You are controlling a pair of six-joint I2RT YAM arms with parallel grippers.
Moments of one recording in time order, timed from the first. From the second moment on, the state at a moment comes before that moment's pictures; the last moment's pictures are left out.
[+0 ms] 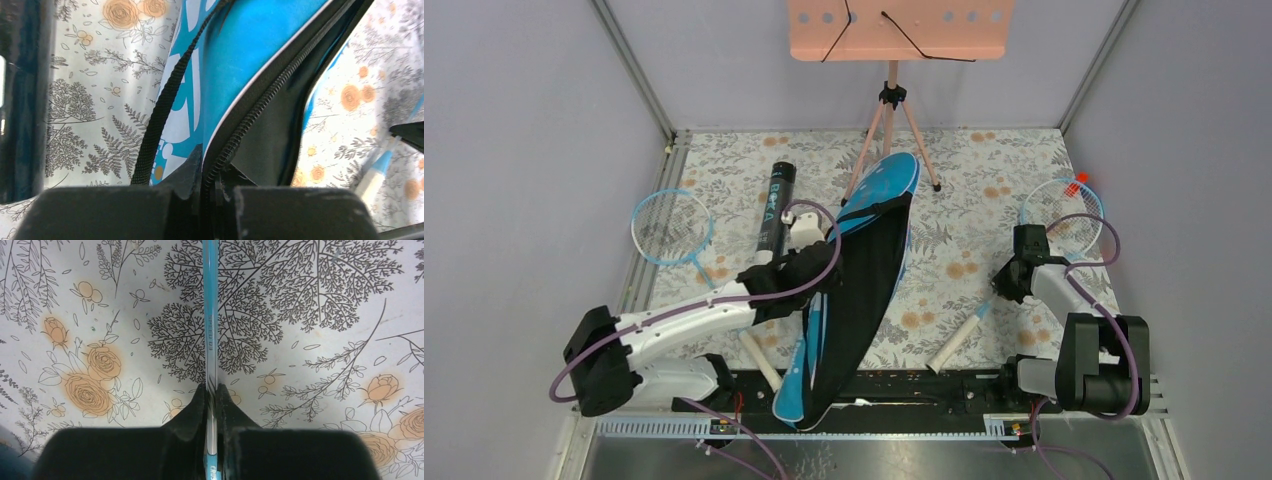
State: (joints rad) left arm -0.99 1.17 0.83 -0.40 -0.56 -0.89; right arm -0.07 1.28 0.57 -0.47 0.13 0.71
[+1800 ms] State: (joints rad) left arm -0.79 1.26 1.00 -0.45 -0.70 -0.67; right arm 0.75 0.96 0.75 -0.74 0.11 0.39
